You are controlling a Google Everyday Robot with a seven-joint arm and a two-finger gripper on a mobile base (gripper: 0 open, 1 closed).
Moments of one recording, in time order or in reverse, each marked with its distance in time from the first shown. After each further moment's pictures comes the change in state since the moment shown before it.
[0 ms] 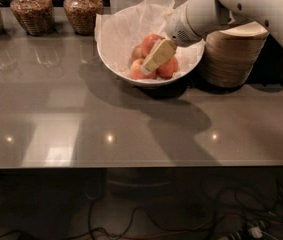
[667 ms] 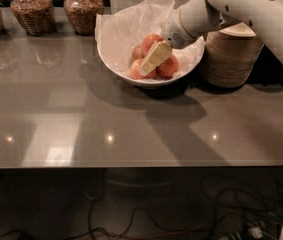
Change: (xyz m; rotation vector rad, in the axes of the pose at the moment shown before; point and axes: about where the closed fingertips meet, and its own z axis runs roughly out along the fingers) arm 0.008 -0.004 0.028 -0.054 0.033 0.028
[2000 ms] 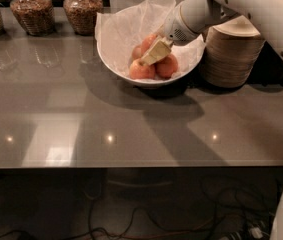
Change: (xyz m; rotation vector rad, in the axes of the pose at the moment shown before) arm 0.001 -0.001 -0.009 -0.026 0.044 -0.018
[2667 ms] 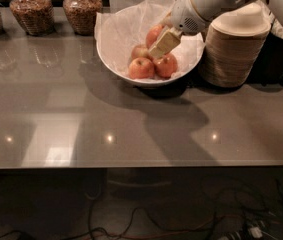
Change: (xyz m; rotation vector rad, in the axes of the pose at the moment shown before) arm -0.013 0.005 -0.038 0.000 0.003 -0.080
